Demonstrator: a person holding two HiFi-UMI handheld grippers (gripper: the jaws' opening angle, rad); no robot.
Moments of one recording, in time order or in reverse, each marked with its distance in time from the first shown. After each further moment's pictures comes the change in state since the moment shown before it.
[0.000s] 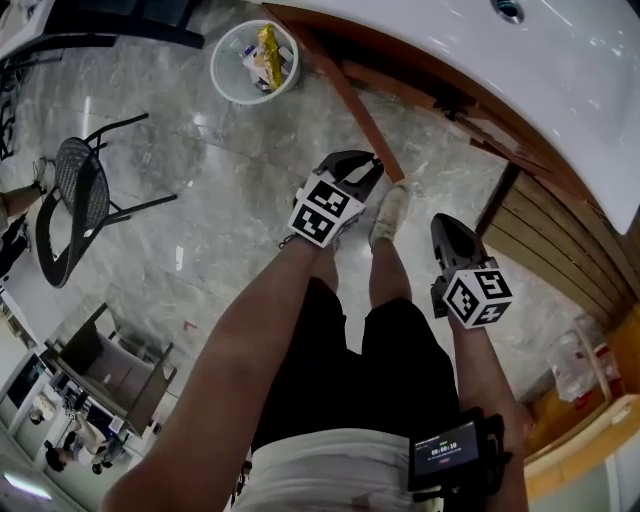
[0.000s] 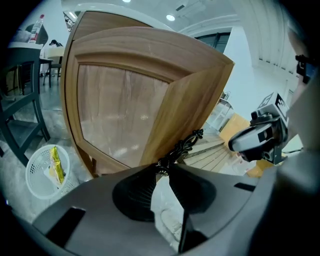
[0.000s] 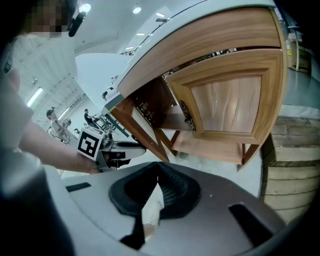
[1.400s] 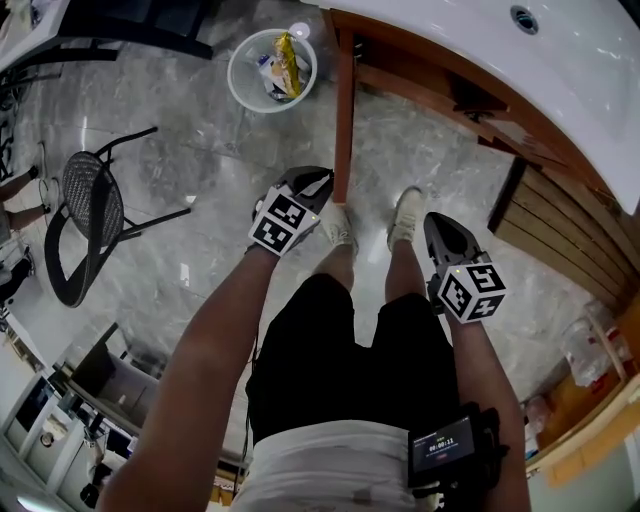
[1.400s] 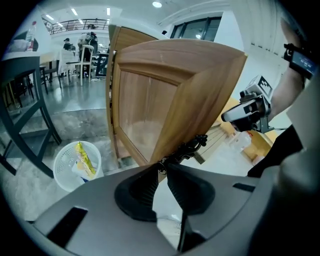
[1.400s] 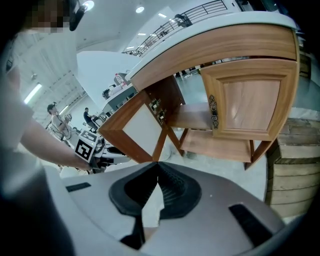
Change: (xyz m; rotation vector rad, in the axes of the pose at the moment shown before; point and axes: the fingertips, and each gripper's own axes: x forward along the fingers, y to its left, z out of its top) left arm -0.116 0.083 -0.066 0.129 0.114 -0.002; right arm 0.033 0.086 -0.005 -0.013 -0.010 -0.022
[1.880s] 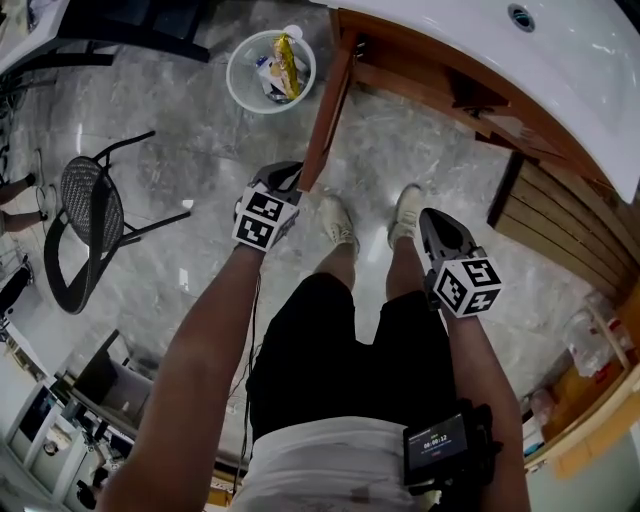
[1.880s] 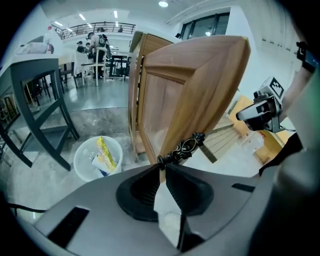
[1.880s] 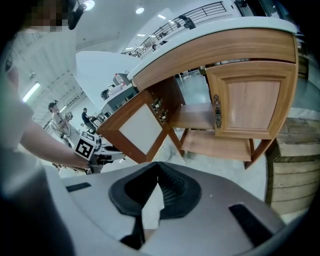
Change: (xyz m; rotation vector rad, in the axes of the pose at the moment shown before) left arm -0.036 0.051 -0.024 -0.058 0.014 0.137; right arm 0.005 0.018 -0.001 0.005 -0.012 -0.025
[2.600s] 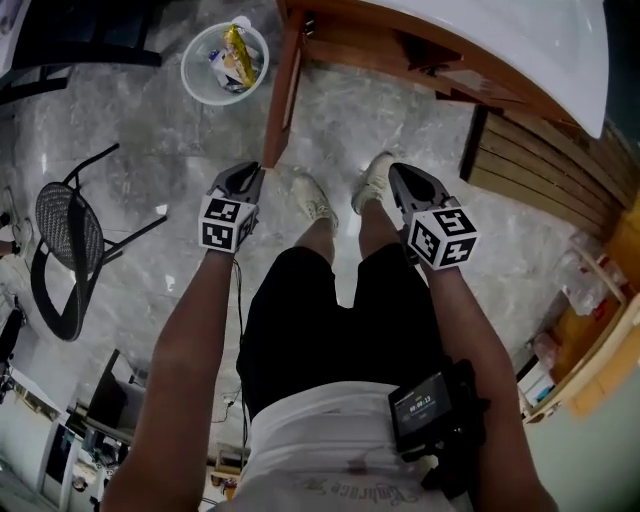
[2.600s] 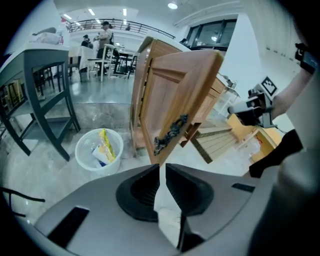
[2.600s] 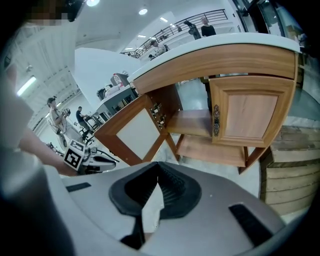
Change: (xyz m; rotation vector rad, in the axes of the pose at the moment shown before) left arm -0.030 0.006 -0.030 -0.065 -0.011 -0.020; right arm 0.004 0.011 0.022 -0.026 -0.033 -0.070
